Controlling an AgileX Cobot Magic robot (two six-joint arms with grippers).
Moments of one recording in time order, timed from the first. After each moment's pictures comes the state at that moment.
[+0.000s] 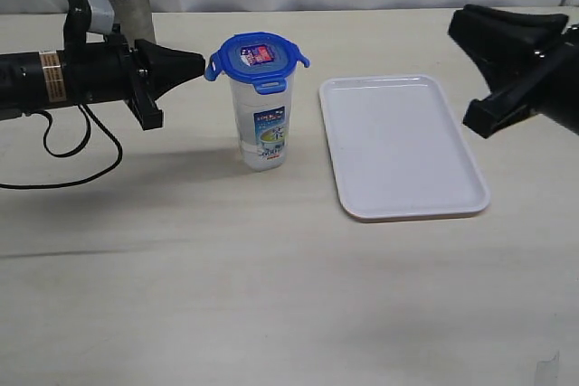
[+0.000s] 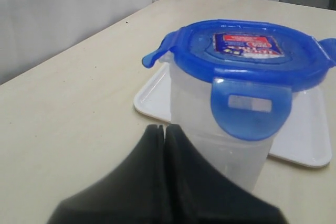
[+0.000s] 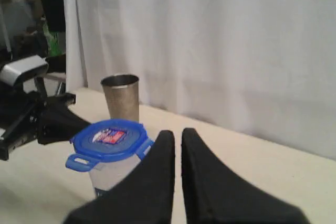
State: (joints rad) left arm -0.06 2.02 -0.94 1.25 -1.10 -0.58; right arm 0.05 1.15 -0.40 -0.82 -0.81 0.62
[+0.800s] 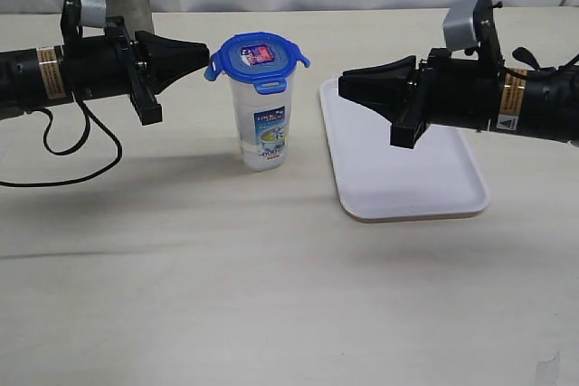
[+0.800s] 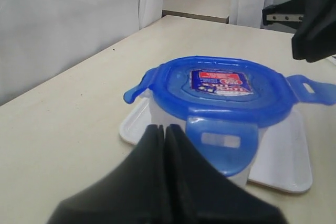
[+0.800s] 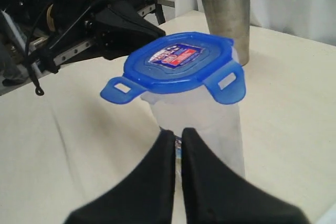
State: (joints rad) left arm -0.06 2.02 -0.94 1.23 -1.19 -0.58; right arm 0.05 1.78 -0.75 -1.27 -1.08 0.82
